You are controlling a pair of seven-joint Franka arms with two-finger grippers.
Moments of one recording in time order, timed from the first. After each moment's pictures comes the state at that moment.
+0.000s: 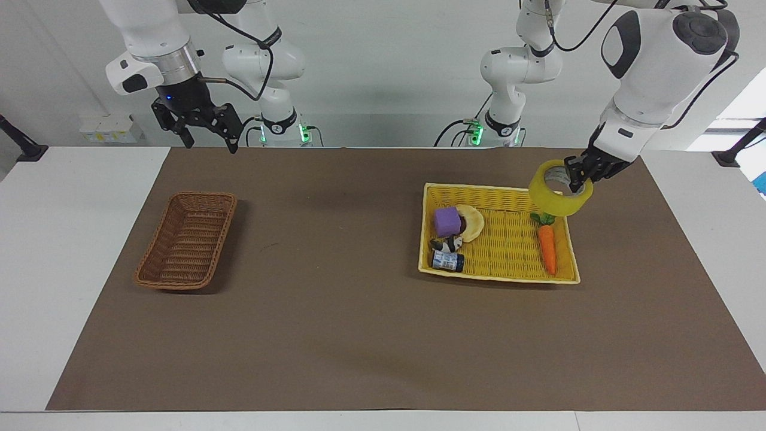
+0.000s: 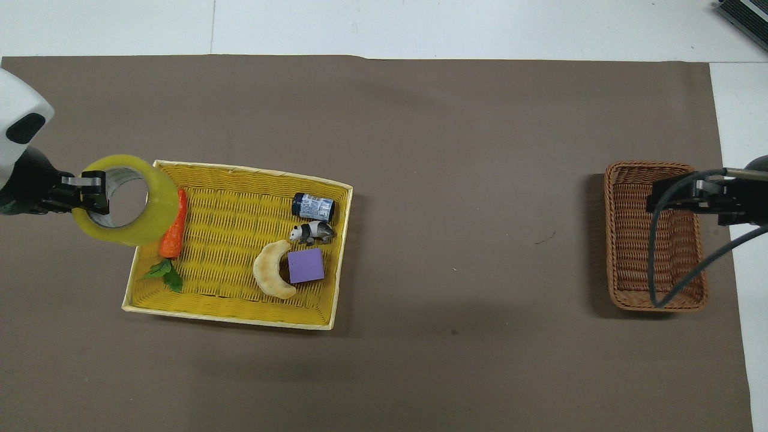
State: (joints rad) left arm -0.02 -0.01 -0.11 -1.60 0.00 1.55 -0.19; right arm -0.01 -0.07 0.04 -1.60 0.02 1.55 0.22
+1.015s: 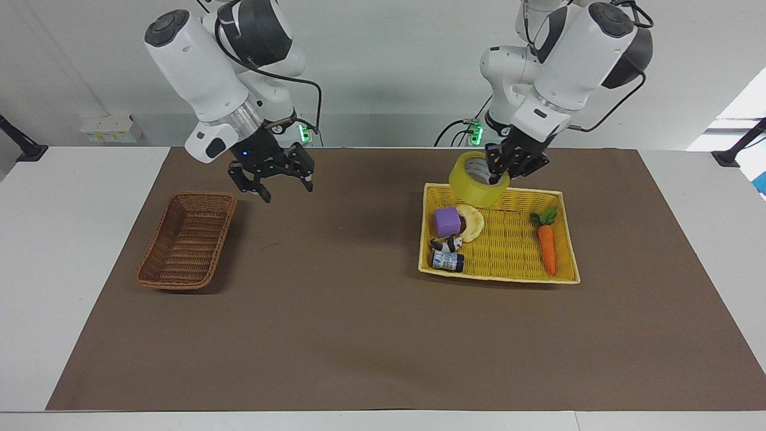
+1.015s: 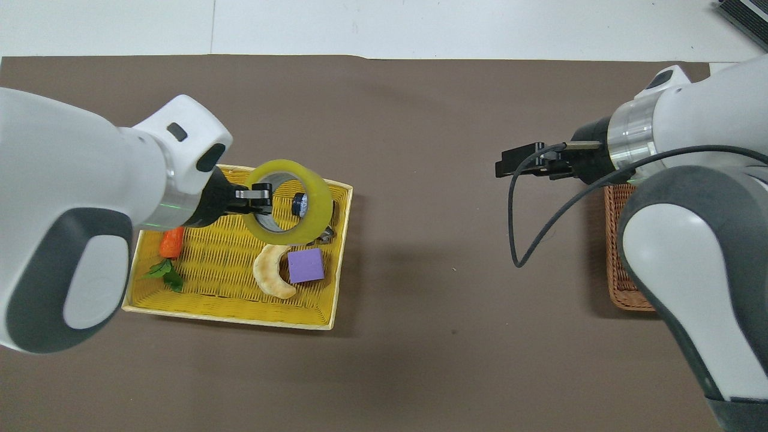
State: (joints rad) left arm -0.28 -0.01 -0.13 -1.76 -0.25 1.91 -0.30; right arm 0.15 0.10 0.05 -1.64 0.37 1.88 0.10
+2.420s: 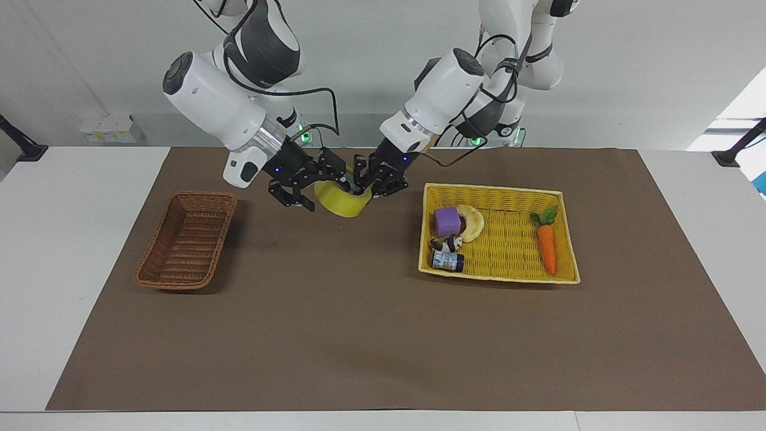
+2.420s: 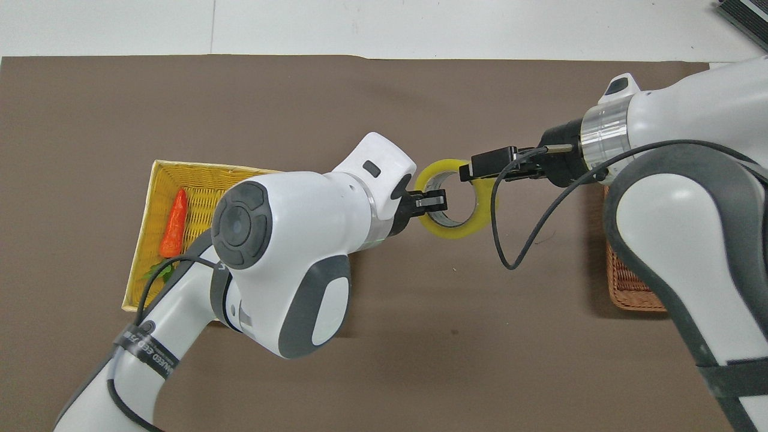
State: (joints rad) left arm -0.60 0.19 -0.17 -1.76 -0.47 2.55 -0.52; right arm 0.16 0.13 0.05 -1.67 0.61 1.90 -0.08
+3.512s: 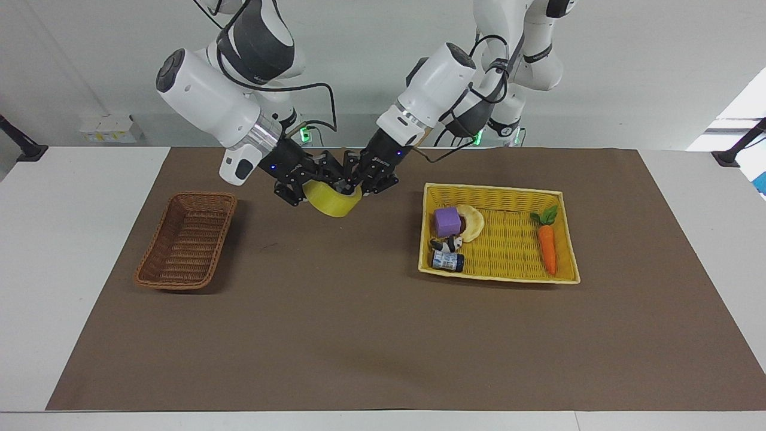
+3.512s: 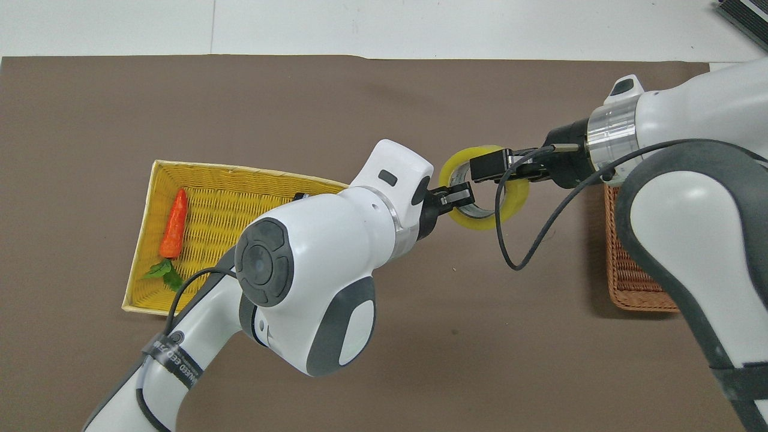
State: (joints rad) left arm -0.59 0.17 -0.15 -1.75 -0.48 2.62 -0.61; right arm 0.14 0.13 0.04 -1.67 0.62 1.89 -0.06
